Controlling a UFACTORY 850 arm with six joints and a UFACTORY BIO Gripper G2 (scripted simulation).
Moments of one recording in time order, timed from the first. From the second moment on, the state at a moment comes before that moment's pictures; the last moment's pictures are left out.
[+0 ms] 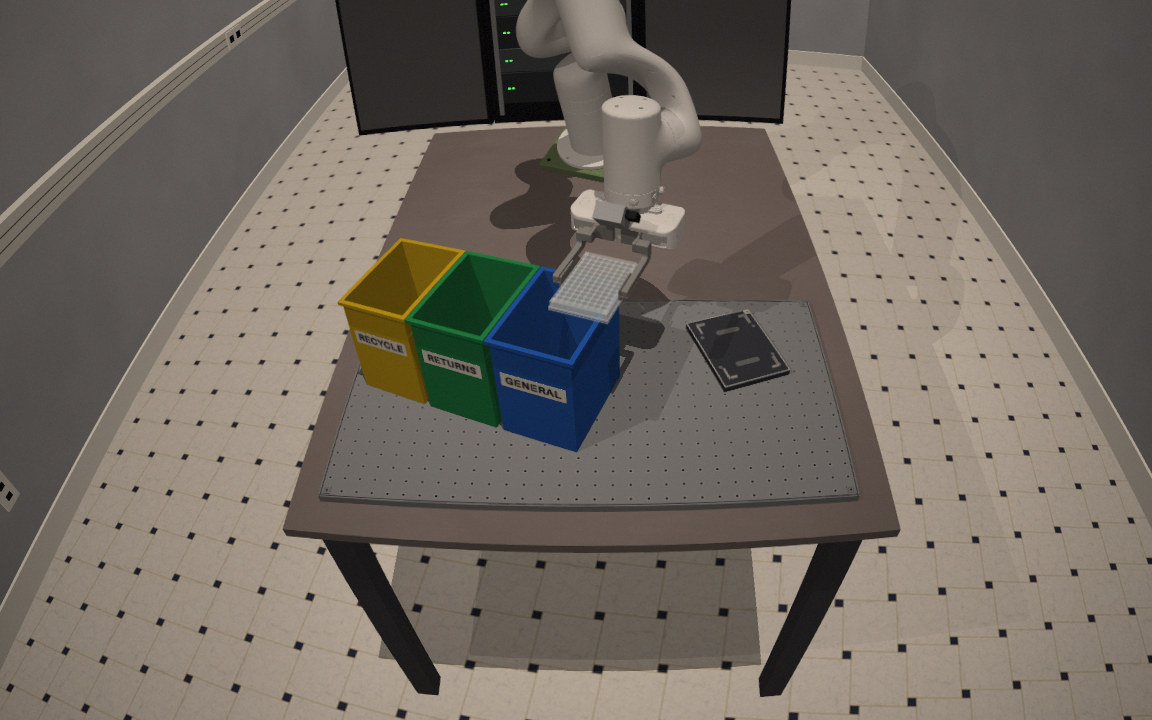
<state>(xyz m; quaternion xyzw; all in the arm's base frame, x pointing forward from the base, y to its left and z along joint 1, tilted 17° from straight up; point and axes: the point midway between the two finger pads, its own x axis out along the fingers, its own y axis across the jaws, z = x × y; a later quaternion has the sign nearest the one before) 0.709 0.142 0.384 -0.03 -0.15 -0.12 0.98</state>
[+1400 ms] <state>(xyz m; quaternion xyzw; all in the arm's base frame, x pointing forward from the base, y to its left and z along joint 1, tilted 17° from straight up) 0.737 0.089 0.396 -0.03 -0.15 -0.12 0.98</state>
